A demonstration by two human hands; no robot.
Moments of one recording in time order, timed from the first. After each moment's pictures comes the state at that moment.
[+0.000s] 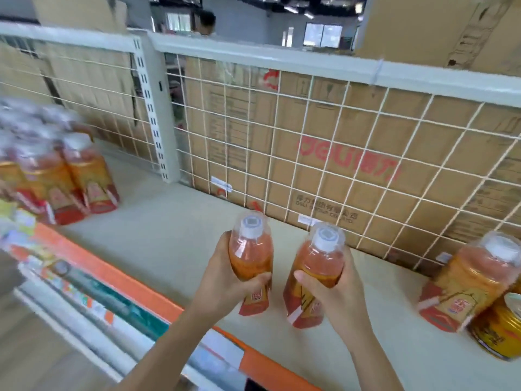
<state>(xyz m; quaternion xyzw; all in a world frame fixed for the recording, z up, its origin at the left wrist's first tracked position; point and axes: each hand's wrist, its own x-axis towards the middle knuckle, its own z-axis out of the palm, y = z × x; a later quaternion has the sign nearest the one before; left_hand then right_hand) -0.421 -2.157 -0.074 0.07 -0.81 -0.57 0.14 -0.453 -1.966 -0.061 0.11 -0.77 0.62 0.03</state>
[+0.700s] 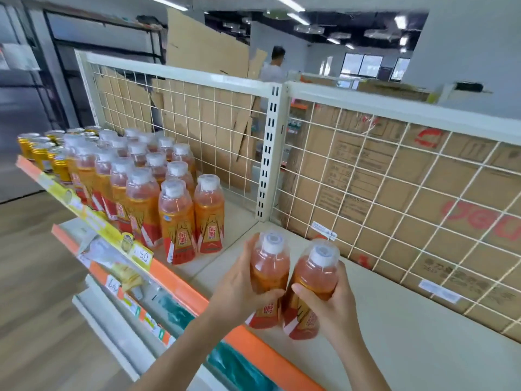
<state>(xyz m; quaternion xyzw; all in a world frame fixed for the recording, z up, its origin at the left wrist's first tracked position) -0.418 -2.400 -0.063 0.04 -0.87 -0.47 0.17 -0.472 -2.227 -0.063 0.20 -0.75 0.63 0.01</state>
